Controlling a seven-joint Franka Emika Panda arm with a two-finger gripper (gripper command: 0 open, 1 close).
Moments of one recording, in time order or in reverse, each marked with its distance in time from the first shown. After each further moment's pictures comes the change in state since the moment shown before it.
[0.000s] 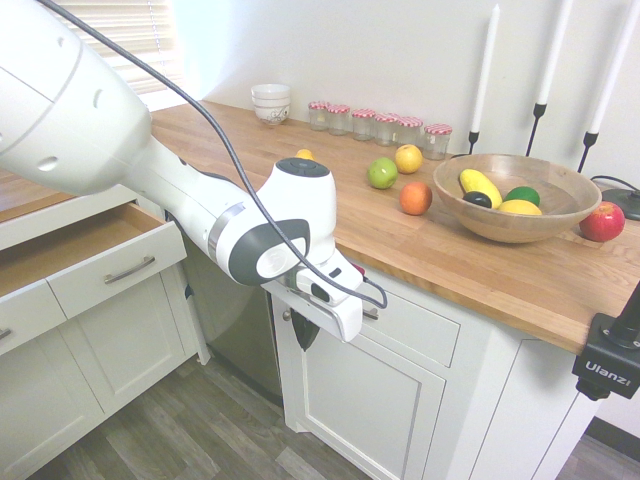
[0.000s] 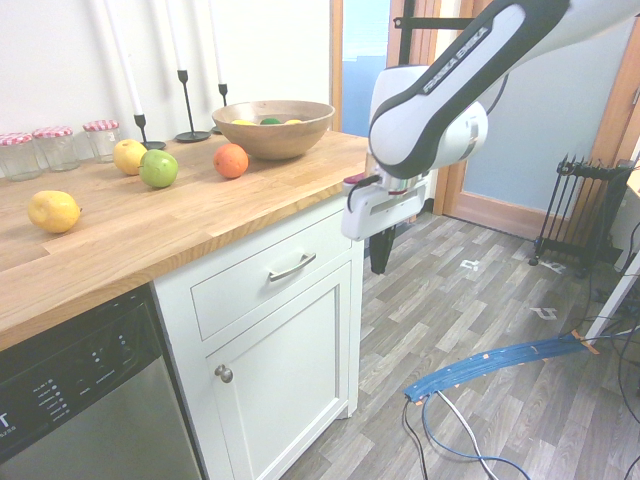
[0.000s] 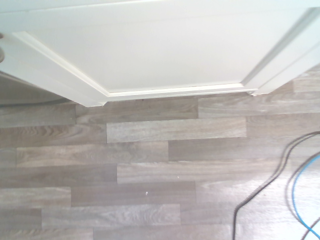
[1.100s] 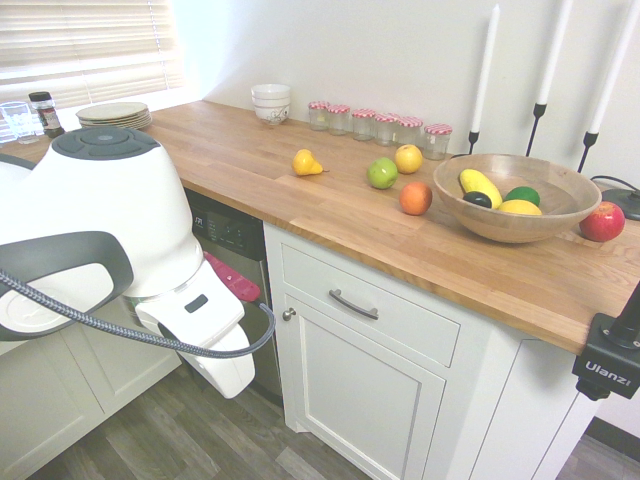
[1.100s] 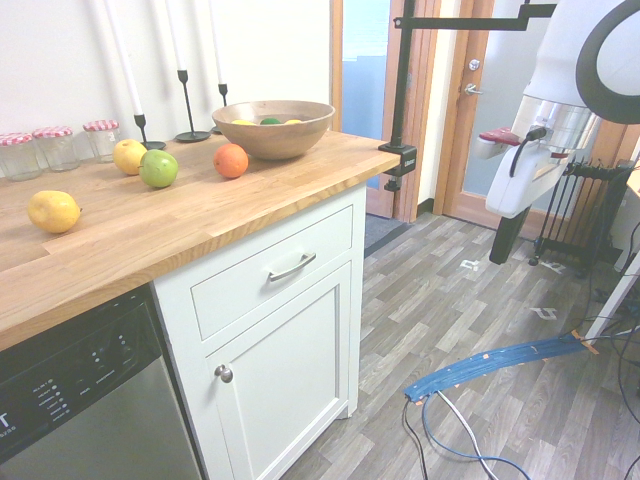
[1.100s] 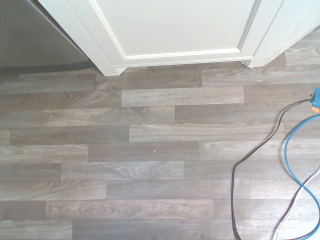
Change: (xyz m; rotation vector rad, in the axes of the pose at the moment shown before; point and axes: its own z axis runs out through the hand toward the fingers) arm -0.137 0.136 -0.085 0.061 0.024 -0.020
